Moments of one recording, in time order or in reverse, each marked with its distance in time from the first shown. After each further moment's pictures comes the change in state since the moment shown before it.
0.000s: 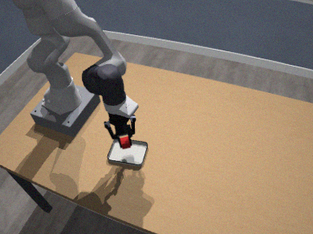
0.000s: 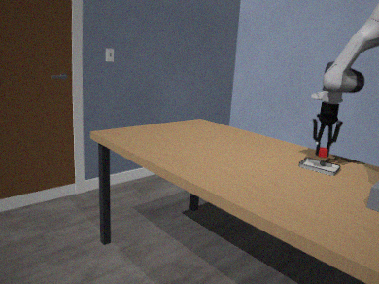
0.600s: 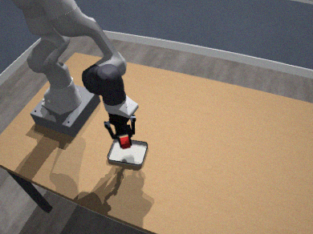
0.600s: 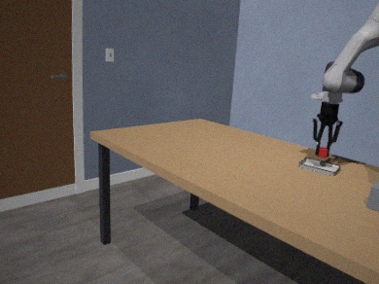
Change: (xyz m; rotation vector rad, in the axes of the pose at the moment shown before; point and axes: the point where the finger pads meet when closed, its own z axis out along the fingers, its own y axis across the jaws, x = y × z) arm 0.000 0.000 0.000 0.000 0.001 0.008
